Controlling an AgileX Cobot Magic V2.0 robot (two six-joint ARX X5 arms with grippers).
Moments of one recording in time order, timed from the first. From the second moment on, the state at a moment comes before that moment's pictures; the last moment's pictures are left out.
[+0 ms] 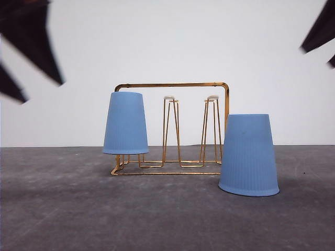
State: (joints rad) left_arx -0.47 0.91 0.74 -0.63 0.12 -0.28; right_arx 0.25 0.76 0.66 -0.51 -0.38 -0.05
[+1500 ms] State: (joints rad) left_arx -0.47 0.80 0.72 -0.64 0.08 -0.36; right_arx 0.37 1.31 1.26 -0.43 -0.28 0.00
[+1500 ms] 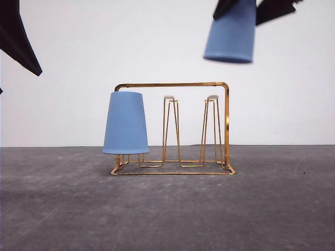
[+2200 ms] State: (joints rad) left_arx -0.47 0.80 0.72 -0.64 0.05 -0.36; right_arx 0.39 1.71 1.26 -0.41 -0.26 -0.02
